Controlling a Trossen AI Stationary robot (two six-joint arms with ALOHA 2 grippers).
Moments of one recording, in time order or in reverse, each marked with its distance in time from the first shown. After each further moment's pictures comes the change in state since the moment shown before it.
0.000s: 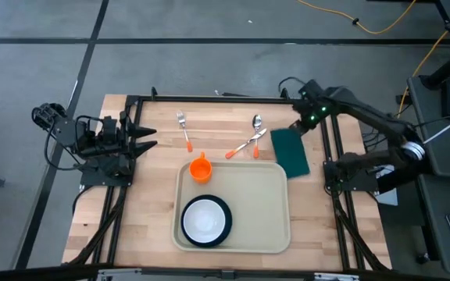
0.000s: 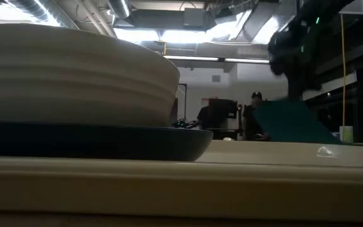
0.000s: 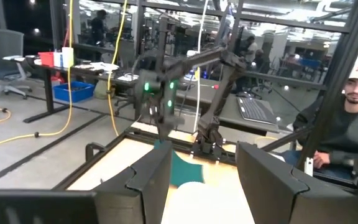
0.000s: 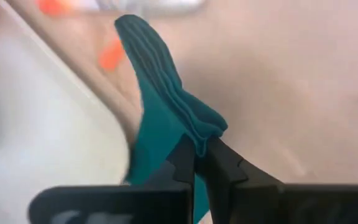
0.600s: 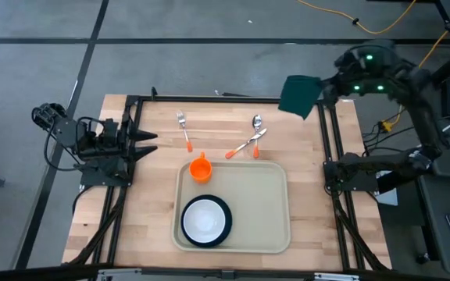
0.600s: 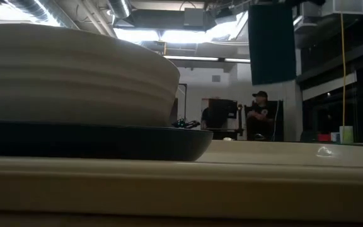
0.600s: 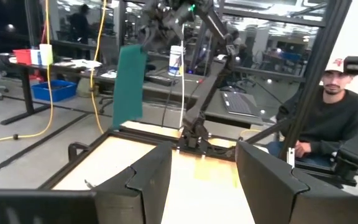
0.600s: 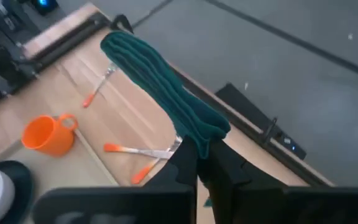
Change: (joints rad) left arm 0.000 0.002 0.000 -0.011 0.075 0.000; right arm 0.029 -0.115 0.822 -0.289 0.180 0.015
